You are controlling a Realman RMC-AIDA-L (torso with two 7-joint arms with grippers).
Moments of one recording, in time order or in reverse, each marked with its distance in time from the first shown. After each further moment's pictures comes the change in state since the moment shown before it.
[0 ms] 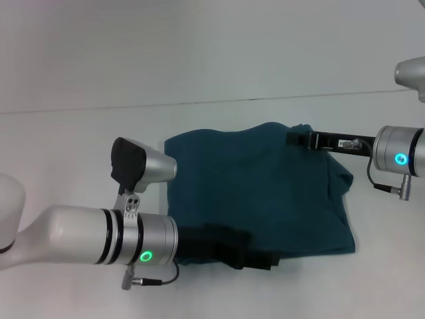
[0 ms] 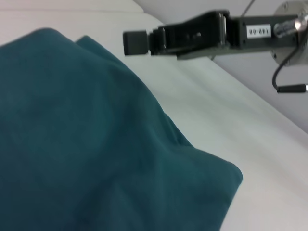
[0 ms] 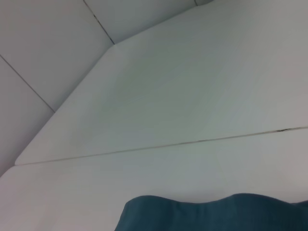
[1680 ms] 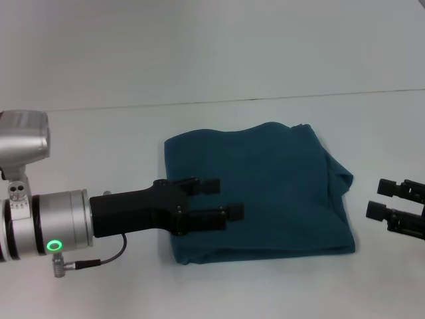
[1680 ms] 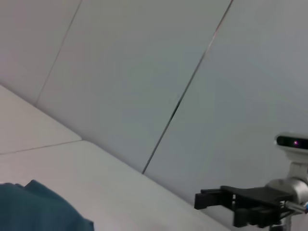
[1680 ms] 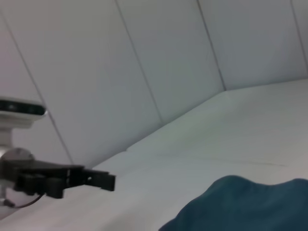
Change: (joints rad) left arm 0.177 0.010 -0.464 0.212 0.049 0.503 0.198; right arm -0.396 -0.066 0.205 -0.165 0.098 -0.722 -0.546
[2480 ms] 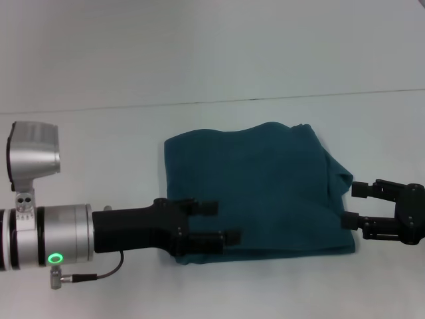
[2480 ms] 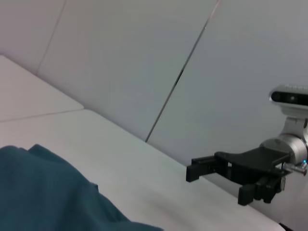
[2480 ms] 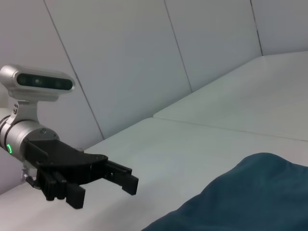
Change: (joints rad) left arm -0.004 0.001 -0.003 -0.006 0.093 -0.004 0.007; right arm 0.098 -0.002 -0.004 -0.003 -0.129 -0.006 0.026
